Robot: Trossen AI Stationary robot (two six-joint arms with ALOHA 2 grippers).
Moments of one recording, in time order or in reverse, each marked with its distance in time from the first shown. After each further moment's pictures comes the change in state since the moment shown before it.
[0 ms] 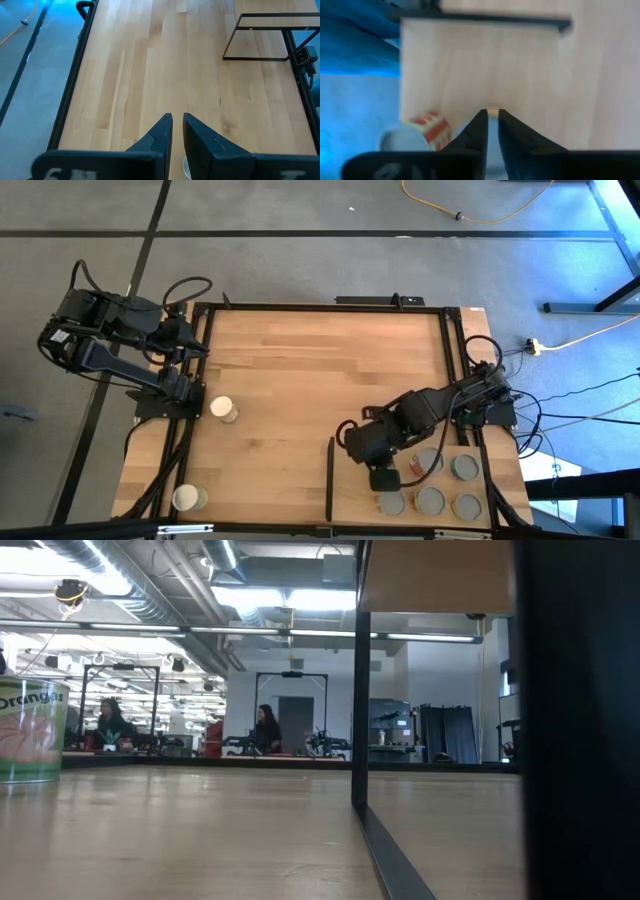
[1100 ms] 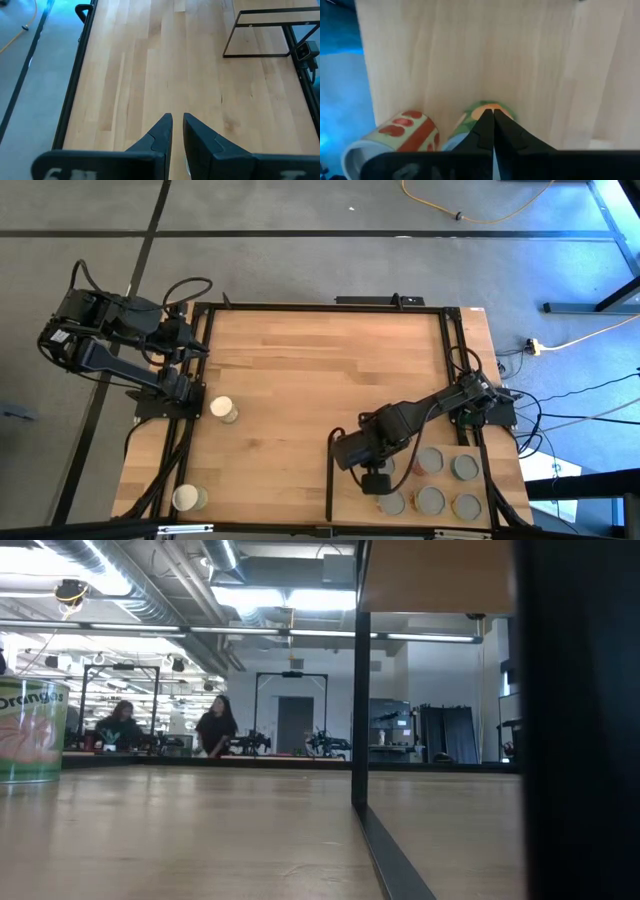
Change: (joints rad) left arm 0.000 0.000 0.000 -0.001 0.000 0.035; right arm -0.009 0.107 -0.001 -0.083 -0.035 0.034
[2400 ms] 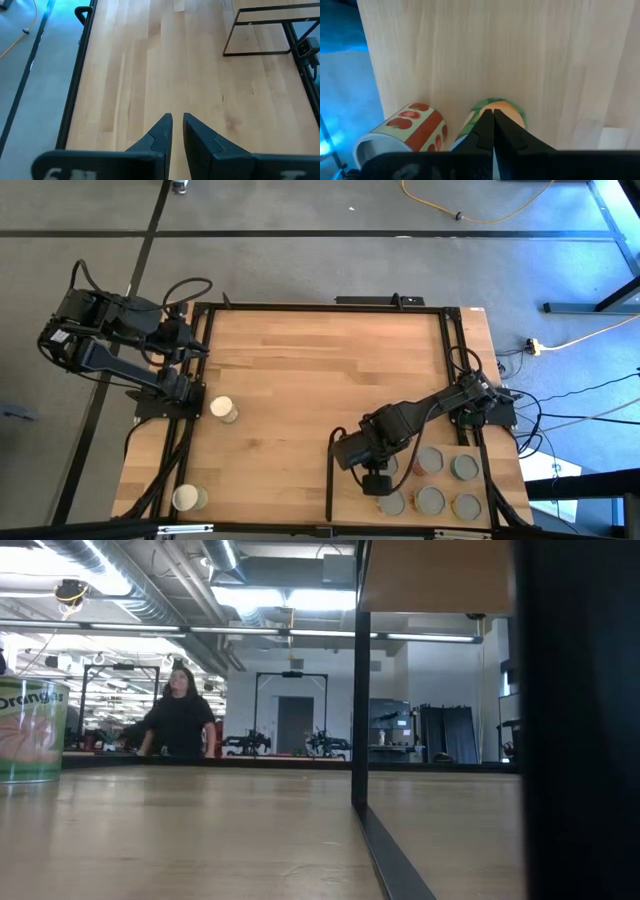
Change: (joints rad) left arm 0.000 0.000 0.000 0.000 0.000 0.023; right arm 0.005 -0.001 0.000 -0.017 -0.044 0.056
